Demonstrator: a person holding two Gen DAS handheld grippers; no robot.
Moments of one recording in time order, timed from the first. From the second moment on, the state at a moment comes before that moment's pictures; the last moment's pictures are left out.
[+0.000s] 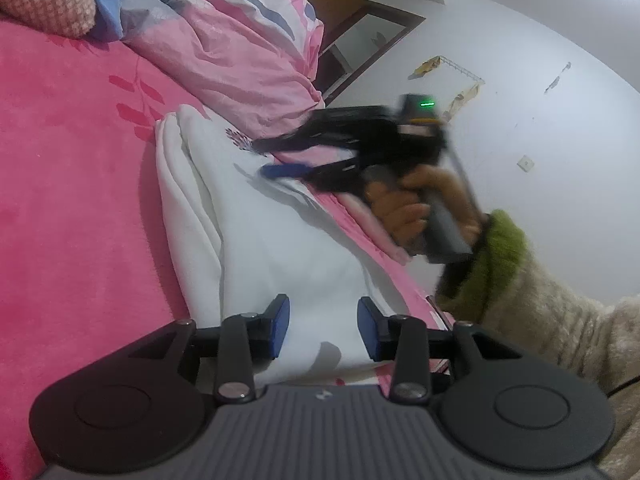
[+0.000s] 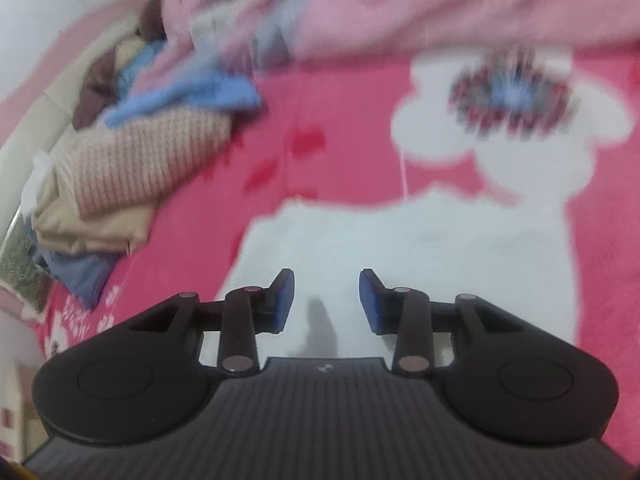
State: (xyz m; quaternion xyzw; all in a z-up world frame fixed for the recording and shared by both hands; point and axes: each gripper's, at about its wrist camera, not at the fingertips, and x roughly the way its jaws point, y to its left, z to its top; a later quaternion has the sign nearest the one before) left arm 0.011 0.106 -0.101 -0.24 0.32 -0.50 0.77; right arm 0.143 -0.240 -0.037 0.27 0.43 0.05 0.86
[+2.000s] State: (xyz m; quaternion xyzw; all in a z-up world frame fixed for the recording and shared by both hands) left arm 0.083 0.087 -0.066 -0.17 0.31 -0.45 0.82; right arm 0.061 -0.186 -0.027 0.25 0.27 0.15 0.92
